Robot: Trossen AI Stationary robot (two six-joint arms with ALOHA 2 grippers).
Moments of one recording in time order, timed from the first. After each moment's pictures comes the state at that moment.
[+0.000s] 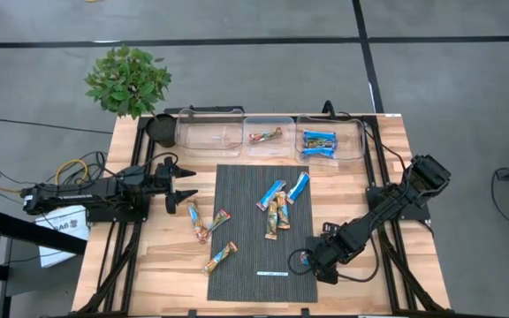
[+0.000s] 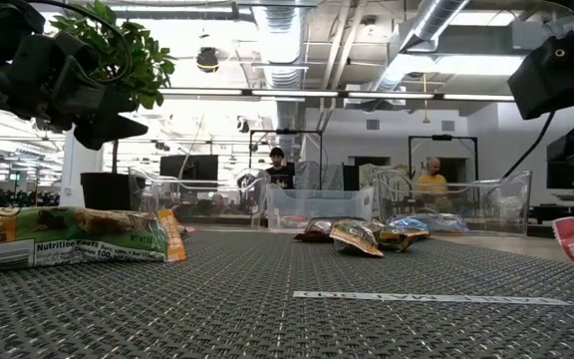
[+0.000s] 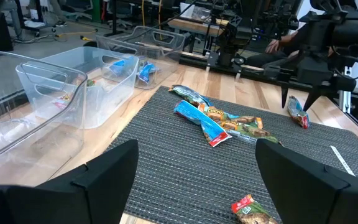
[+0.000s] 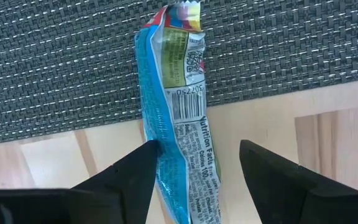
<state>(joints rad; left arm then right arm) 0.13 0.16 0.02 0.01 -0.03 -0.18 0.66 1.69 0.94 -0.66 -0.02 0.83</state>
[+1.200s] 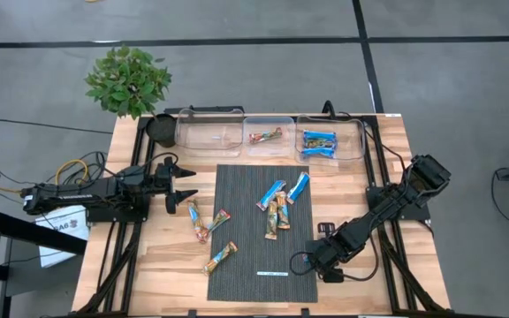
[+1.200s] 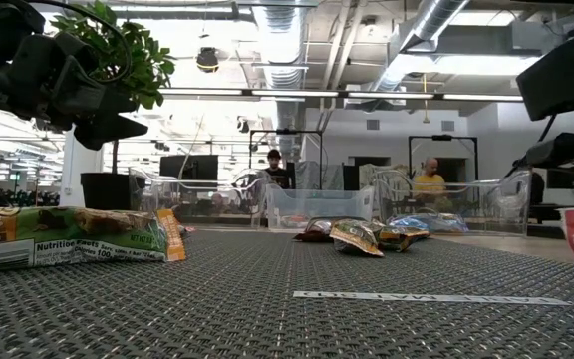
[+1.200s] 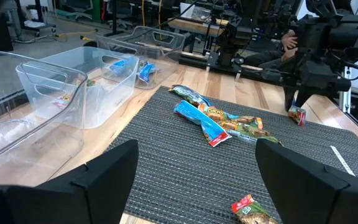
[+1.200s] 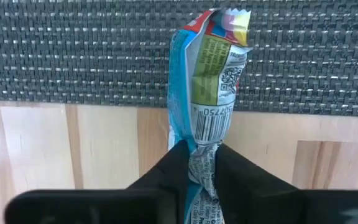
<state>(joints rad) 0.13 0.16 0.02 0.01 -0.03 -0.18 0.65 1.69 0.91 -0.61 -0.03 0.59</state>
